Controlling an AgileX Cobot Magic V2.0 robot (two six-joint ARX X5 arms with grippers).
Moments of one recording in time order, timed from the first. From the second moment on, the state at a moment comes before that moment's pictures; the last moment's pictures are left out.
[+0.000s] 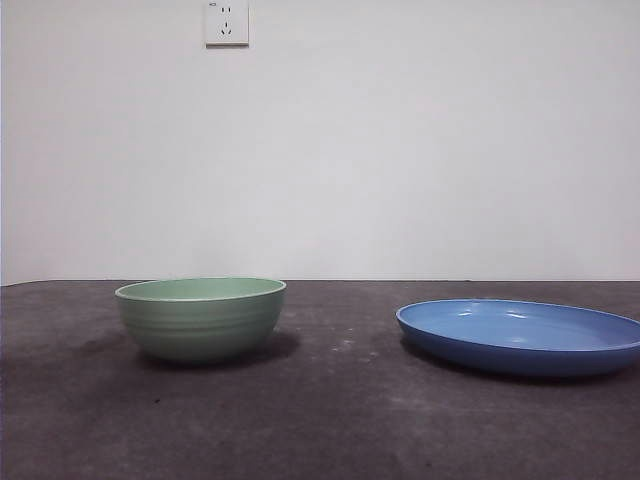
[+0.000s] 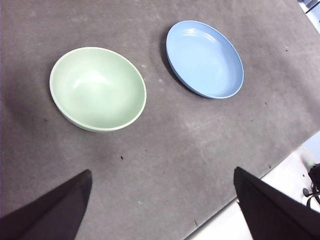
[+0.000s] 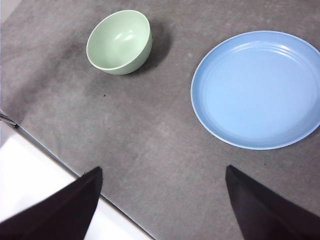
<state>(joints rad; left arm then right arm) -0.21 0.81 1.04 -1.00 0.52 -0.04 0.16 0.76 1.07 -1.16 -0.52 -0.04</state>
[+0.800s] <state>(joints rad) -0.32 1.45 1.26 -0.83 0.18 -0.08 0.16 0.76 1.07 -1.16 -0.52 -0.04</state>
